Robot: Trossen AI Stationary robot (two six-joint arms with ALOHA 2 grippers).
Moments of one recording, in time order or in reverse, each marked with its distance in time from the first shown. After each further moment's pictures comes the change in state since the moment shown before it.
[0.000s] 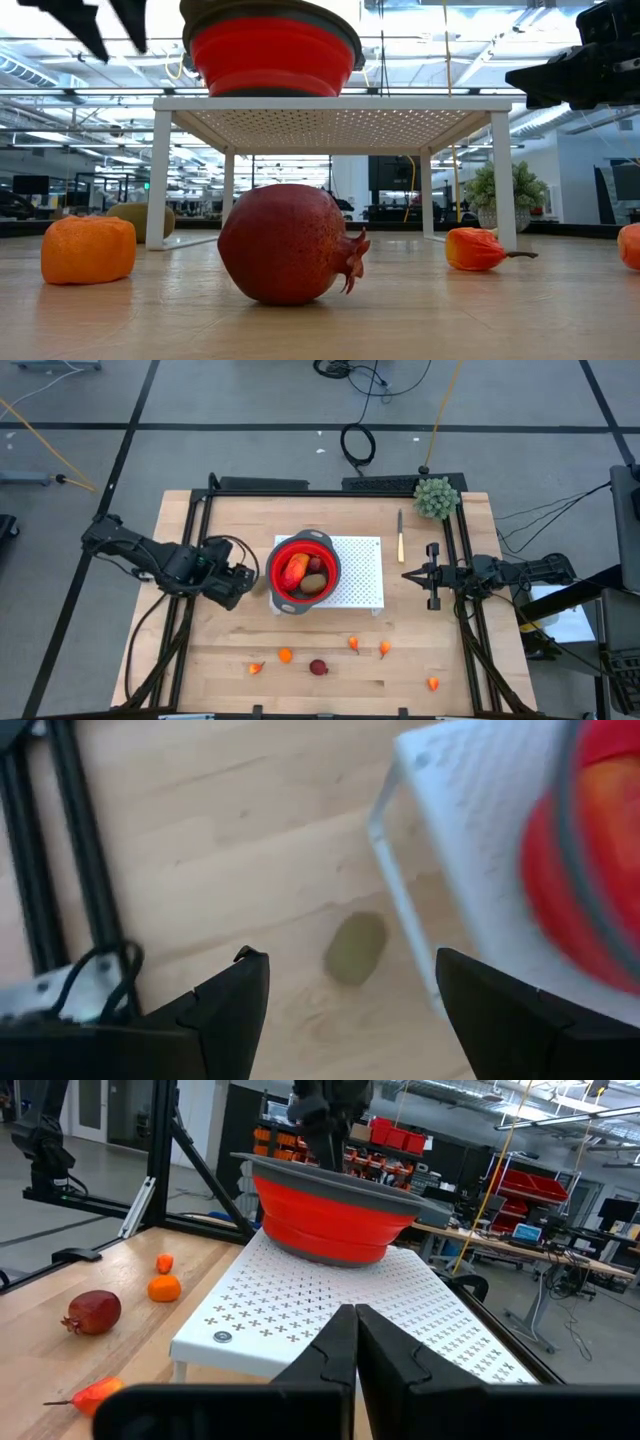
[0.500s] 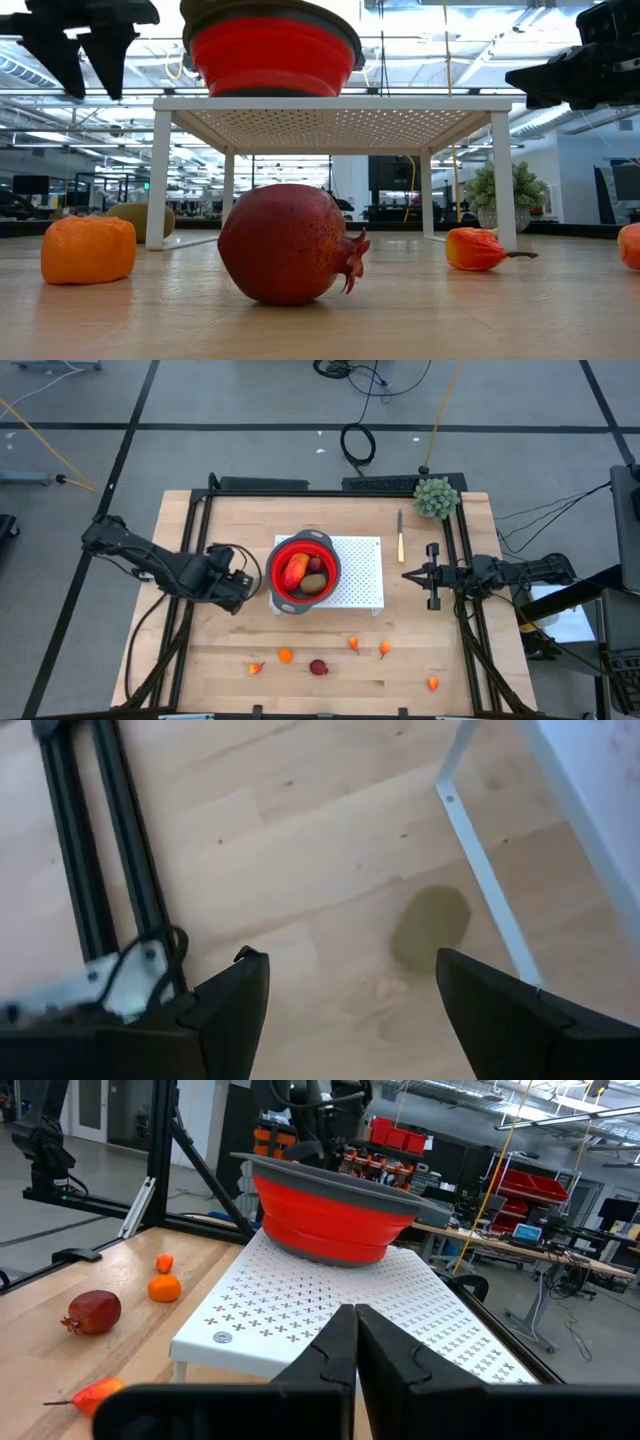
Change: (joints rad) left arm -0.003 0.000 -0.182 0.026 0.041 0.016; right arm 0.000 0.000 0.000 0.000 0.000 0.000
